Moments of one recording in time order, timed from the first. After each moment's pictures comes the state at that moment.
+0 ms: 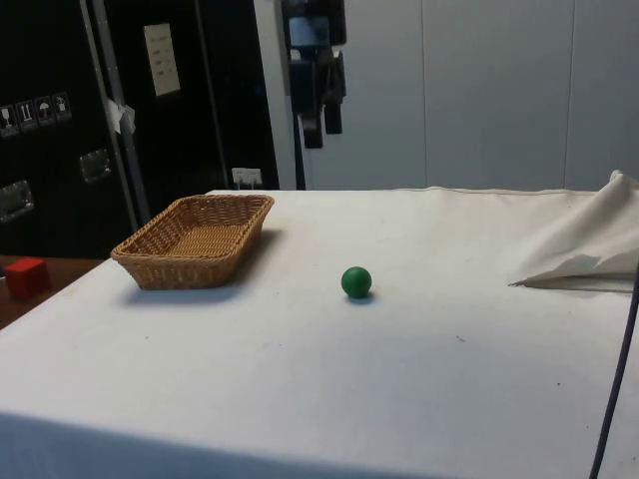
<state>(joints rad) 0.42 -0.14 -0.40 -2.37 -0.03 2.26 0.01</state>
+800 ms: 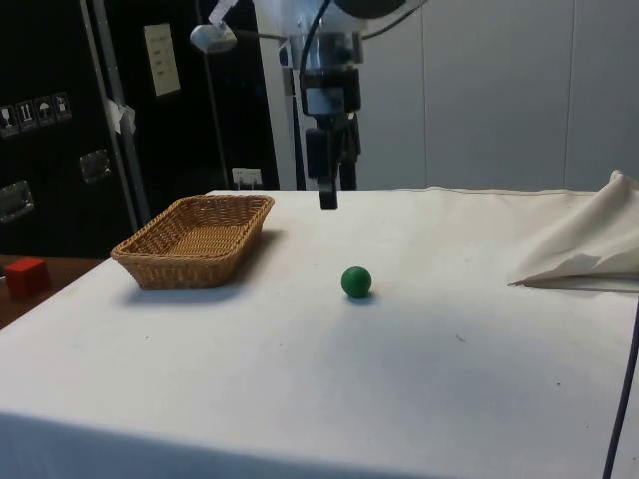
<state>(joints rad) 0.42 -0.01 -0.40 -2.48 0.07 2.47 -0.04</state>
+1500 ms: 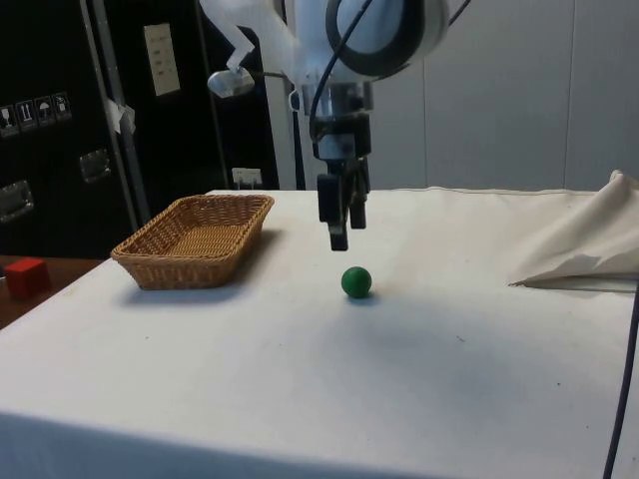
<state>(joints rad) 0.42 0.10 -0.38 -2.52 0.18 2.61 -0.12</state>
